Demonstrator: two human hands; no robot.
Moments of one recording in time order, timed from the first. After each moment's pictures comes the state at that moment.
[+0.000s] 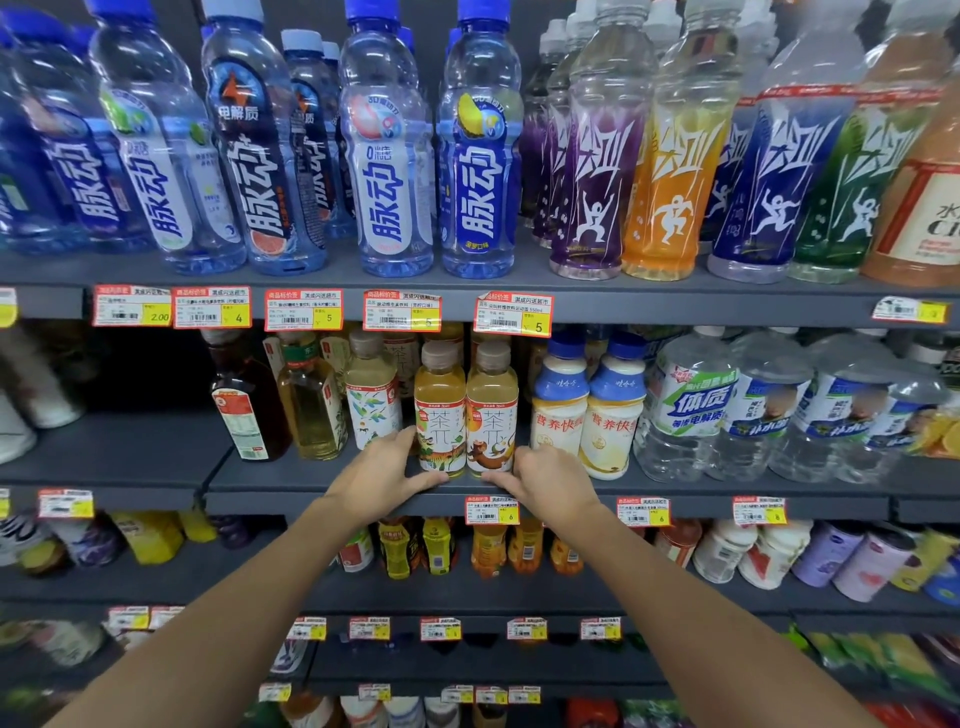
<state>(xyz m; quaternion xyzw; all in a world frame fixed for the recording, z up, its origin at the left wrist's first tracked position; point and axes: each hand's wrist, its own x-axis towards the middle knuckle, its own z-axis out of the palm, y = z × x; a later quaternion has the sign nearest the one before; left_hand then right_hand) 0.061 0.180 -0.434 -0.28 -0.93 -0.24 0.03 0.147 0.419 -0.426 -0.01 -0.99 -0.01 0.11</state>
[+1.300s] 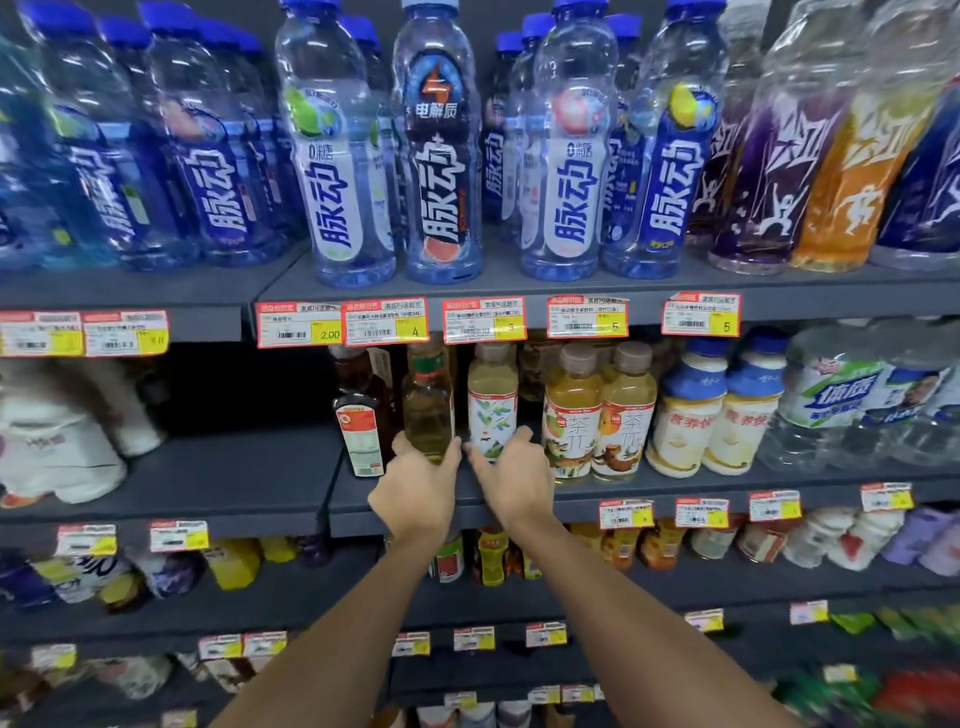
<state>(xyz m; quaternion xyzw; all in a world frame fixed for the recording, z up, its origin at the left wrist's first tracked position) 0.040 0.102 -0.438 0.07 -0.94 -0.29 0.18 0.069 0.211 -0.431 -0.26 -0.90 0.29 0.18</state>
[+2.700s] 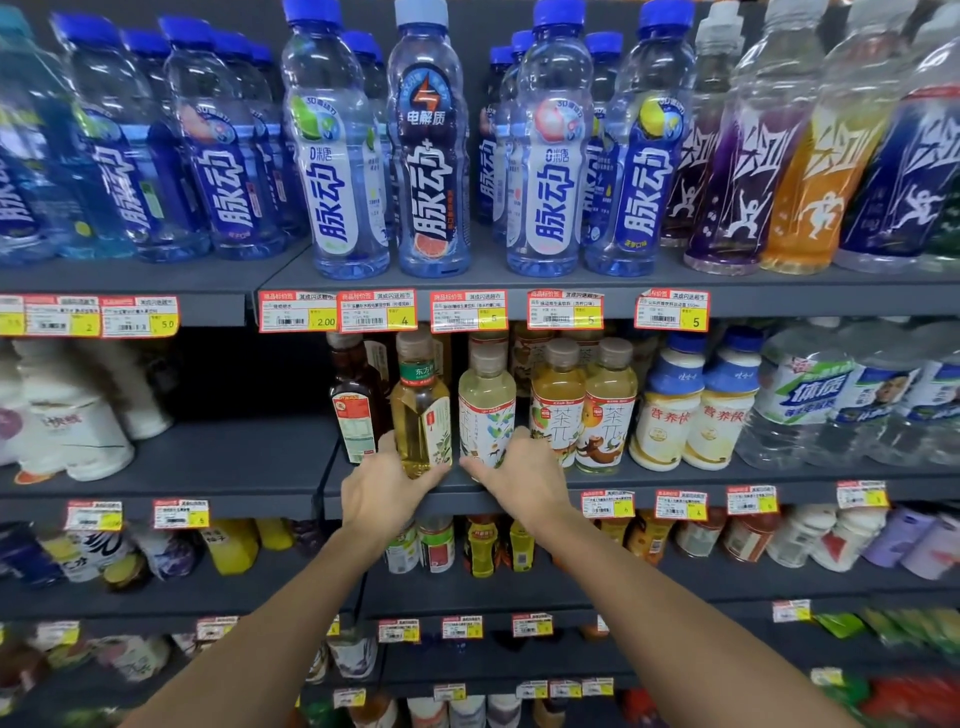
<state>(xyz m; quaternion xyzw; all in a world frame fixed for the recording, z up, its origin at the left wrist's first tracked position) 0.050 0.053 -0.439 -0.10 -0.95 -0.27 0.13 0.101 0.237 -0.421 -0.18 -0.94 0.25 0.15</state>
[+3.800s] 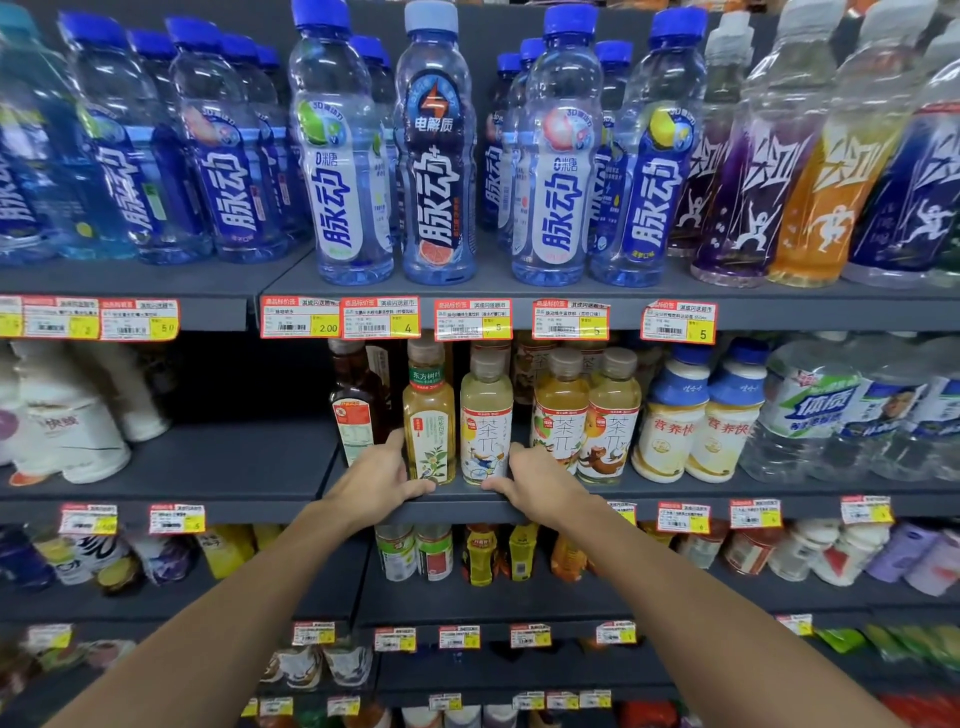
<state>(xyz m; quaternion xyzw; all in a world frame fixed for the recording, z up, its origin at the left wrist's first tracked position) 0.010 0.033 -0.430 -0.23 -0.94 -0.25 -0.03 0.092 0.268 -0.415 -0.05 -0.98 0.18 0.00</state>
